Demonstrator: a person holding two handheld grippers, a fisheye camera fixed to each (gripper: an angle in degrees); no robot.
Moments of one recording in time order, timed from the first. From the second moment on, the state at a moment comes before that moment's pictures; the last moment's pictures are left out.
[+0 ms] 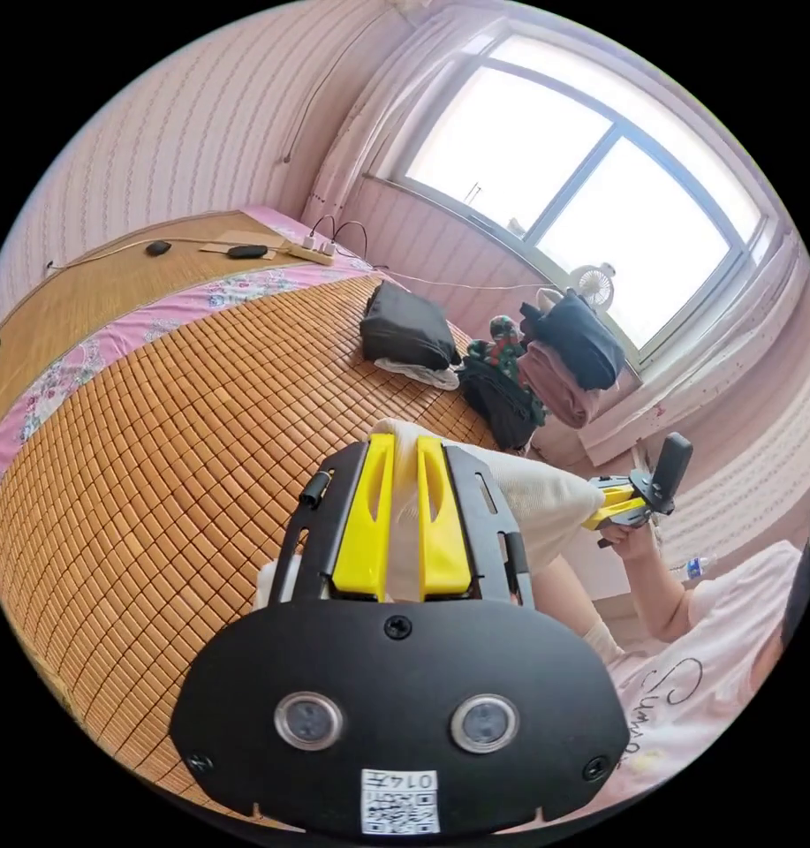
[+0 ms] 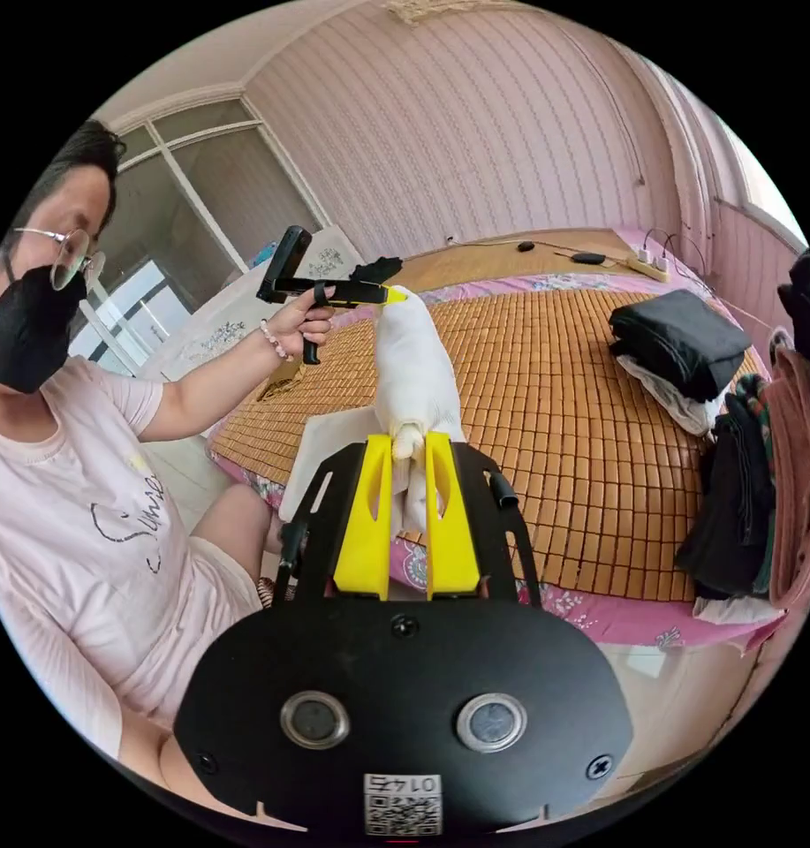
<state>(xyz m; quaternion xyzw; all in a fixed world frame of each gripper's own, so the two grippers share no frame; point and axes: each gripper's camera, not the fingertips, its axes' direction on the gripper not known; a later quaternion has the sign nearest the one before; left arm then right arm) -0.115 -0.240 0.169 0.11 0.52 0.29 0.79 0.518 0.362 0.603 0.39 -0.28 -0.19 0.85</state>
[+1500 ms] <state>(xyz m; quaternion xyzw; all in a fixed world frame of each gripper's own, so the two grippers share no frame) -0.095 -0.220 0.288 -0.06 0.42 0.29 0.86 0.459 0.214 0.748 0.11 -0.45 -0.17 0.87</state>
